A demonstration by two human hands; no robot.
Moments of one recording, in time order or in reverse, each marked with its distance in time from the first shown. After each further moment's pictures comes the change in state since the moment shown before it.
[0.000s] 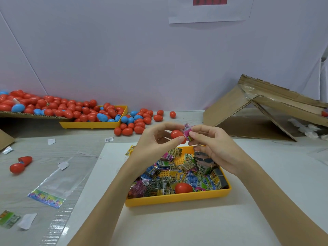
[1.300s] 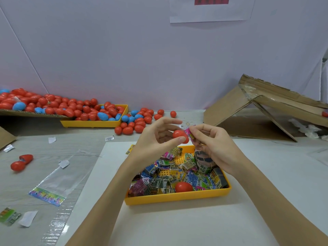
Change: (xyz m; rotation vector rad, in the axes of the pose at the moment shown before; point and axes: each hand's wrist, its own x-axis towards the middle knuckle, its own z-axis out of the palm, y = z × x) left_hand -0.002 0.006 0.000 -0.019 0.007 0.032; right_hand 0.001 0.006 0.003 -0.015 0.023 -0.088
